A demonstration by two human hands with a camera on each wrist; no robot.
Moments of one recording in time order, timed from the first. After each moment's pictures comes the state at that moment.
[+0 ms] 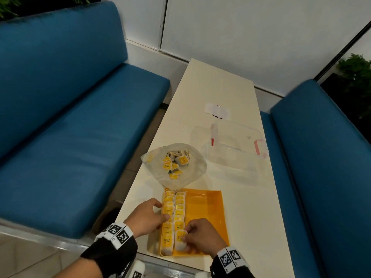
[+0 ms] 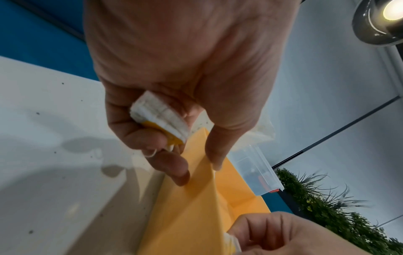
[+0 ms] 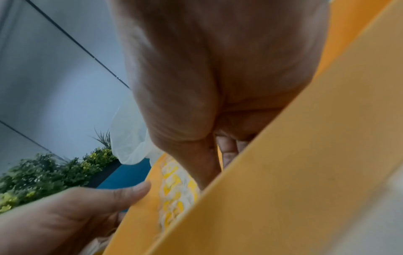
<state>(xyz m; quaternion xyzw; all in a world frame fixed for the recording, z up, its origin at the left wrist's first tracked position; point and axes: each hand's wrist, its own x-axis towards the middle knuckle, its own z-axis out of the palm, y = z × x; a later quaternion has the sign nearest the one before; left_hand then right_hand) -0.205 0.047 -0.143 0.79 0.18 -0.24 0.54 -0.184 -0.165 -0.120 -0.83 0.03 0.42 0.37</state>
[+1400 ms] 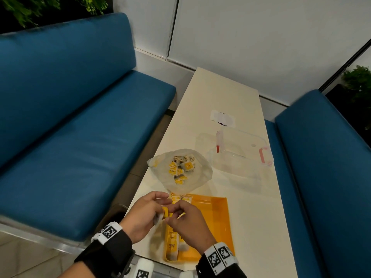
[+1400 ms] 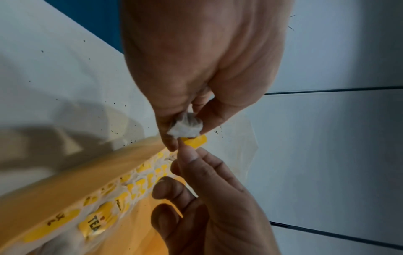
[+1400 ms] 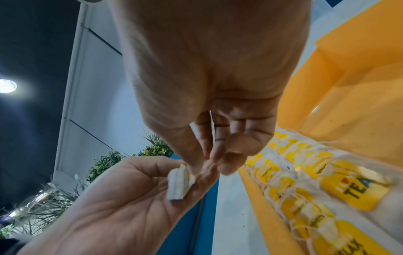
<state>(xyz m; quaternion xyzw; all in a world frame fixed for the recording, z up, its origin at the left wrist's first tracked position) -0.207 0.054 -0.099 0.48 0.29 -0.15 0.81 -0.183 -0.100 -0.081 -0.84 -0.06 0.26 0.47</state>
